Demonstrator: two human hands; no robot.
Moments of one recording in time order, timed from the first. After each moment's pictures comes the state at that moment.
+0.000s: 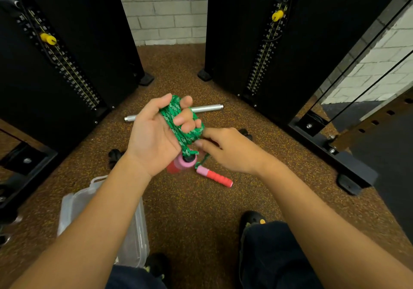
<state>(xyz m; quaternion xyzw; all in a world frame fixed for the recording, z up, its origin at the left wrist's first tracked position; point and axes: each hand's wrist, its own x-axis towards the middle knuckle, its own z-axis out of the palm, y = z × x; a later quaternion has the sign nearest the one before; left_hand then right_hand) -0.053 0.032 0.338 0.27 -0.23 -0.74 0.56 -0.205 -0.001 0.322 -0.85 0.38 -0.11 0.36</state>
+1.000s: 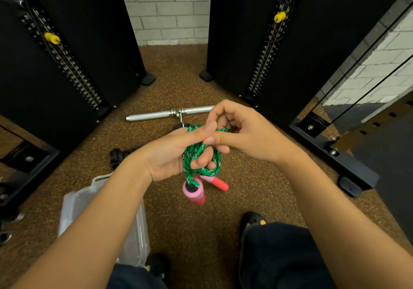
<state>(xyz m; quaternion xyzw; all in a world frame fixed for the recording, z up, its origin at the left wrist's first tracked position) -0.060 0.042 0.338 0.39 -0.42 -0.76 0.31 -0.225 -0.007 0.352 -0.78 0.33 -0.23 0.48</state>
